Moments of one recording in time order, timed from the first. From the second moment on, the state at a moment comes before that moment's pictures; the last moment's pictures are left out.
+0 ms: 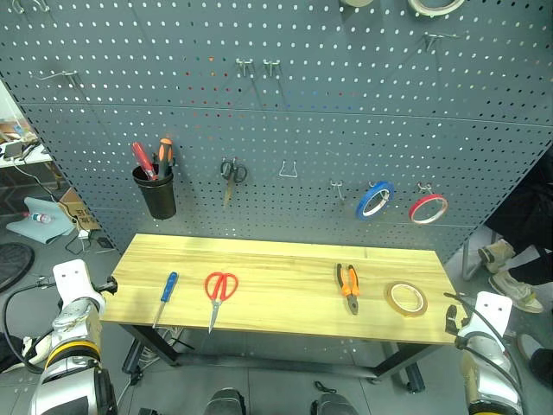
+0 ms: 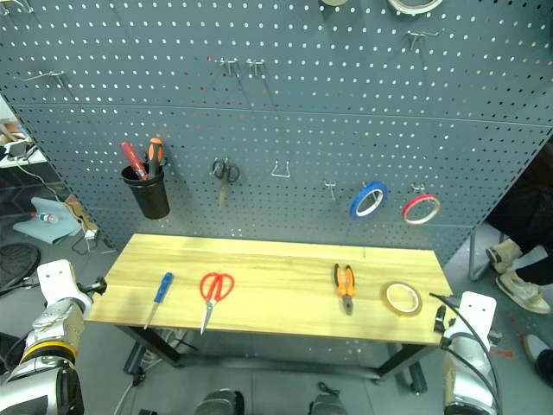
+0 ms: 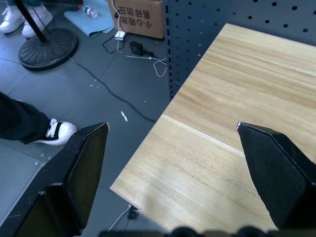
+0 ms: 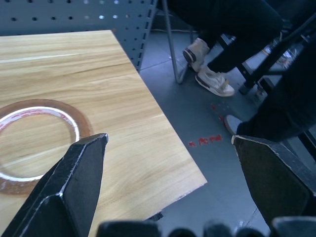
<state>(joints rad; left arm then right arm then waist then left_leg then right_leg) -0.41 0.59 0.42 1.01 -0.20 0.03 -0.17 0.02 -0.38 -0.40 0.32 0.07 0.22 -0.05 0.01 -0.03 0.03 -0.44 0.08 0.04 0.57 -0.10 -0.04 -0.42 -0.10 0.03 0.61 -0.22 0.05</state>
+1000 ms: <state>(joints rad) -0.50 0.49 -0.23 -0.16 -0.52 0.51 -1.15 -0.48 -0.78 0.07 0.61 -0.01 0.37 0.82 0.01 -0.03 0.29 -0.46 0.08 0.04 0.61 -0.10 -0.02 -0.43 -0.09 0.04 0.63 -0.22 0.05</state>
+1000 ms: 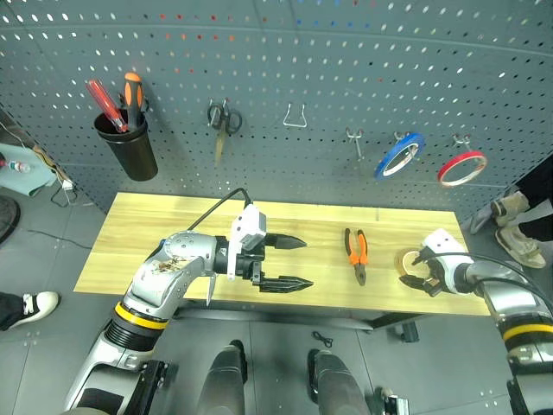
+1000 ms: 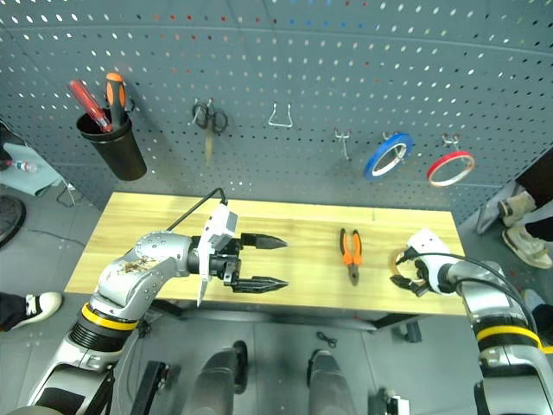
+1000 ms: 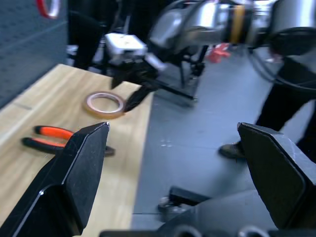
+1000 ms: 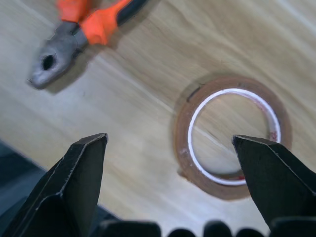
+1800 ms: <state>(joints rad) -0.51 0.43 -0.21 -0.16 -0.54 0.53 -1.13 -0.77 -0.70 0.13 1.12 -0.14 0.17 0.83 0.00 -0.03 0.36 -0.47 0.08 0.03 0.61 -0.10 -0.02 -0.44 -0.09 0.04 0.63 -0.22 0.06</state>
